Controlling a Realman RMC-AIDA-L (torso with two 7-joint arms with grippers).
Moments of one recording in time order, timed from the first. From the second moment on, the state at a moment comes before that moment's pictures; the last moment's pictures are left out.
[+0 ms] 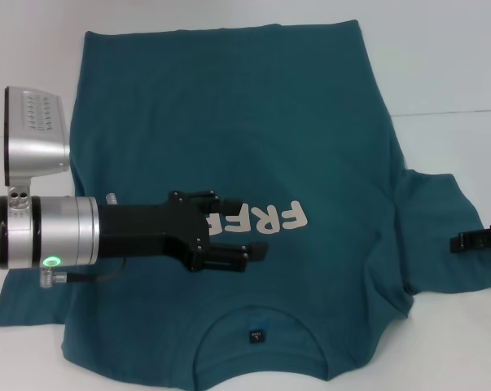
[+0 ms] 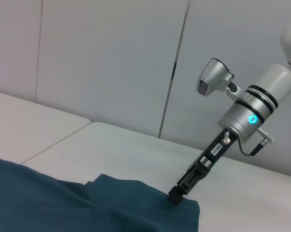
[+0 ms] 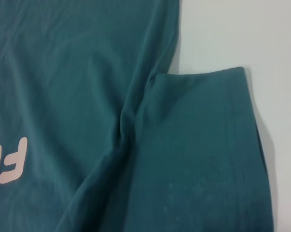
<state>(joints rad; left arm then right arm) -0.67 -2.07 -2.11 -0.65 -1.34 1.42 -1.46 0.61 1.93 -0.58 -0.69 -2.59 -1.24 2.41</state>
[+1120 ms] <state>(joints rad) -0.67 -2.08 -2.11 -0.65 -1.33 1.42 -1.46 0.62 1.95 -0.58 -0.69 -2.57 -1.25 2.39</state>
